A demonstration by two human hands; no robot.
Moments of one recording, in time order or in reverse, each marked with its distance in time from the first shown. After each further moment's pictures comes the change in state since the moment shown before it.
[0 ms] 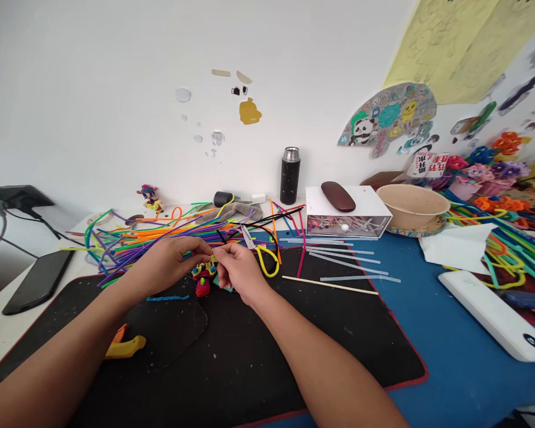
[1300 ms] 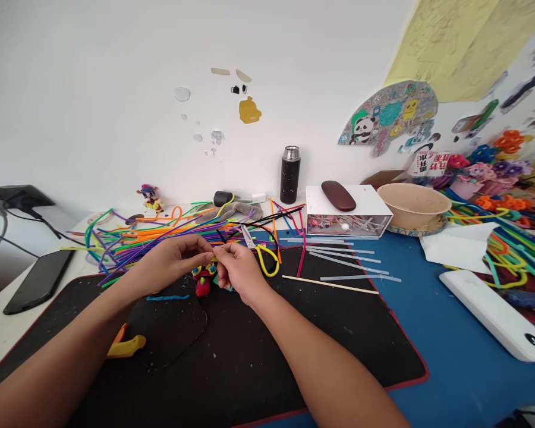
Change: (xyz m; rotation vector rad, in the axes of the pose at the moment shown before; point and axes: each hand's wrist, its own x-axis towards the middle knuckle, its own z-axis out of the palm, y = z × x) left_hand -0.001 0.009 0.003 -0.471 -0.074 -0.189; right_hand -0.003 -0.004 0.002 -0.001 0.011 0.005
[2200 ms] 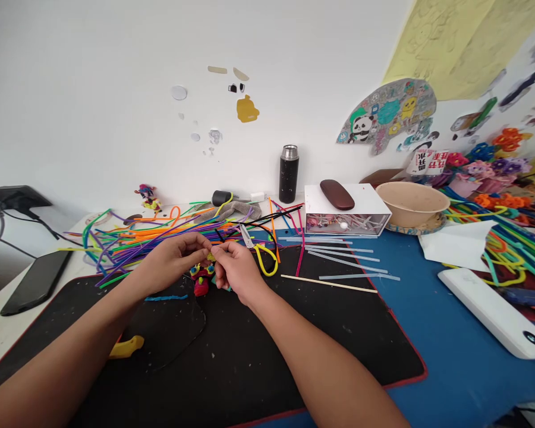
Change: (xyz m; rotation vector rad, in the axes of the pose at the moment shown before) left_hand 0.003 -0.003 0.007 -0.069 0.059 0.050; right_hand -0.001 -0.001 0.000 0.008 -0.010 -0.012
